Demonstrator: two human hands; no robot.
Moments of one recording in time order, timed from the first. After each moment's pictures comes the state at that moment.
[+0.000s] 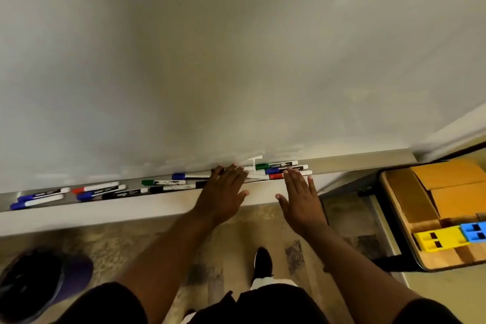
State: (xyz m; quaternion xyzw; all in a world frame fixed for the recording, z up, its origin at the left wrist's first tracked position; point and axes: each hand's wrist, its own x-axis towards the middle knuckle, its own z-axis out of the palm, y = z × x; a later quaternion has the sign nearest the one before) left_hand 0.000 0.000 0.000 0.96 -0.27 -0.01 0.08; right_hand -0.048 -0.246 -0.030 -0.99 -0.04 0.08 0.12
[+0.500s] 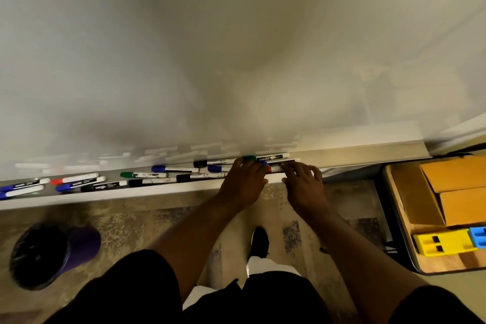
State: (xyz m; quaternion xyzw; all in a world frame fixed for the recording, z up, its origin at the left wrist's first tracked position) left_hand 0.035 -0.110 -0.033 0.95 -0.29 -0.05 0.07; right_hand -0.001 -0.308 -0.060 -0.99 -0.06 0.07 0.10
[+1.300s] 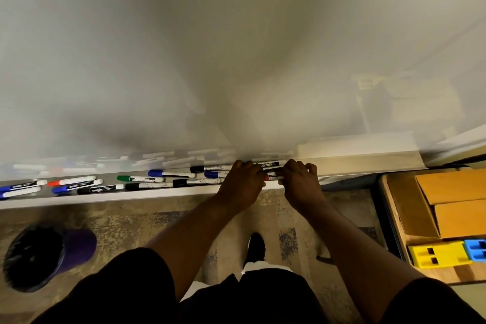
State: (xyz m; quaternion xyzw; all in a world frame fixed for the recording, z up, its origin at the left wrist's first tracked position) left_hand 0.050 -0.118 -0.035 0.94 -0.32 0.00 0.06; right_hand 0.032 -0.314 -0.046 -0.99 -0.09 0.07 0.10
